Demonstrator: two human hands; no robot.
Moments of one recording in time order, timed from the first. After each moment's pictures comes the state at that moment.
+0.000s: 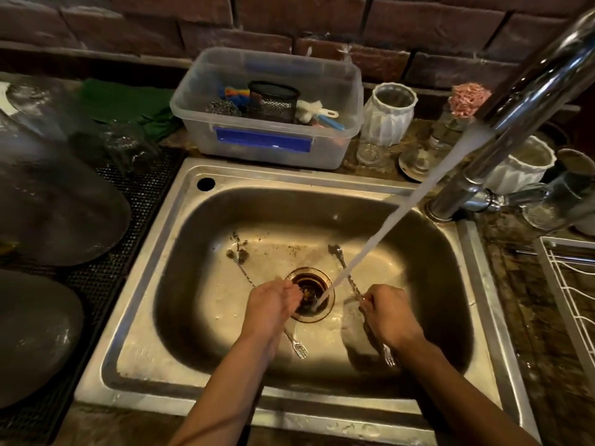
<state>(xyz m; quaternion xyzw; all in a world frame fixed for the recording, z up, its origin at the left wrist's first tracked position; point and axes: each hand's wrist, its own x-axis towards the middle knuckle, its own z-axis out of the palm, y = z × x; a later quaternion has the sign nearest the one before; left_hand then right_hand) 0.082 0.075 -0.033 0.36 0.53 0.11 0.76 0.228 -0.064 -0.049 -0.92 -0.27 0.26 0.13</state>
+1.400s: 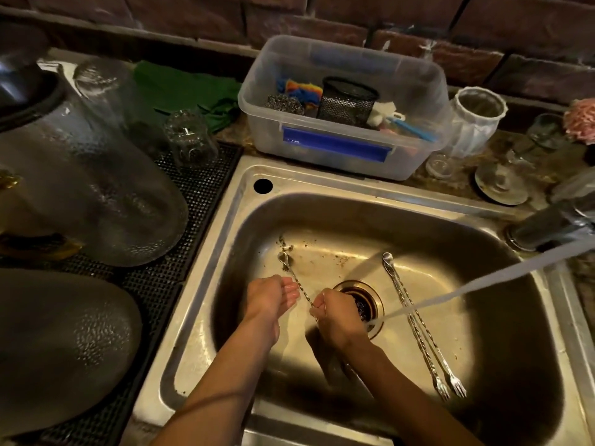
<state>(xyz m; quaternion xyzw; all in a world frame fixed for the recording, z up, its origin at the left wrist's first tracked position) 0.059 0.162 -0.055 0.31 0.64 0.12 0.69 0.145 0.069 -0.087 -0.85 -0.34 0.37 0.14</state>
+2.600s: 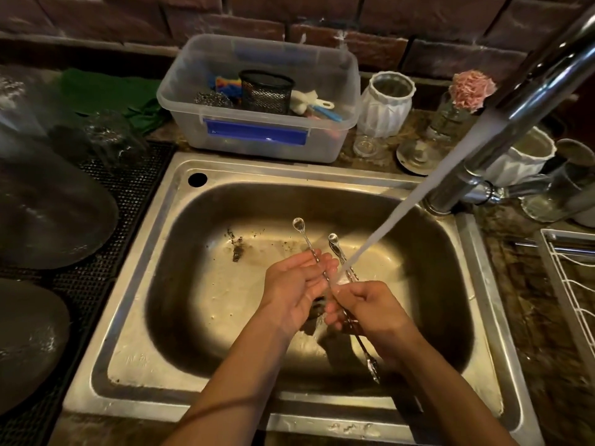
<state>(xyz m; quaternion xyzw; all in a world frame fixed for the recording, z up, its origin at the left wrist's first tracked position) 0.127 0.074 -0.014 0.21 0.44 0.13 0.87 0.192 -0.046 -0.001 -0.71 -0.06 0.48 0.51</state>
